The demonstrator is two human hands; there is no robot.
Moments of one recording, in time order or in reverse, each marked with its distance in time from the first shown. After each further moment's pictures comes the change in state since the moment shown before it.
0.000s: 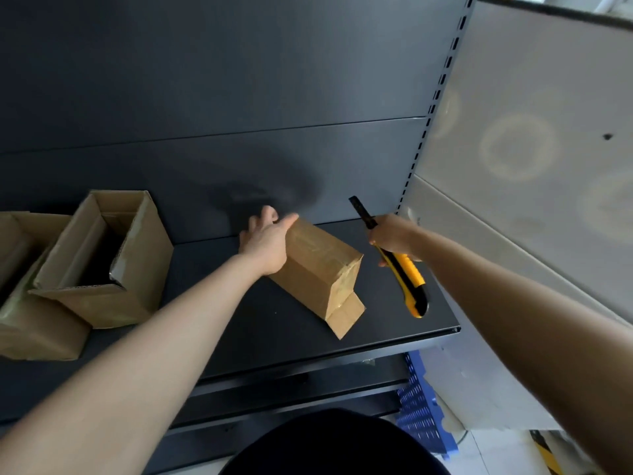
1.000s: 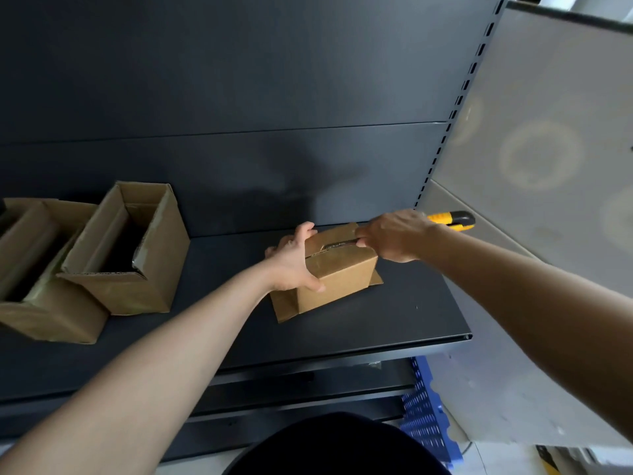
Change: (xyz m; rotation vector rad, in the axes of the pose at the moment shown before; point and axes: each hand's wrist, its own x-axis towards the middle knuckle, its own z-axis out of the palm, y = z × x) left_hand -0.018 -0.010 0.021 -0.369 -0.225 0.102; right_hand -0.014 -0.022 -0.003 -1.023 0.023 -0.534
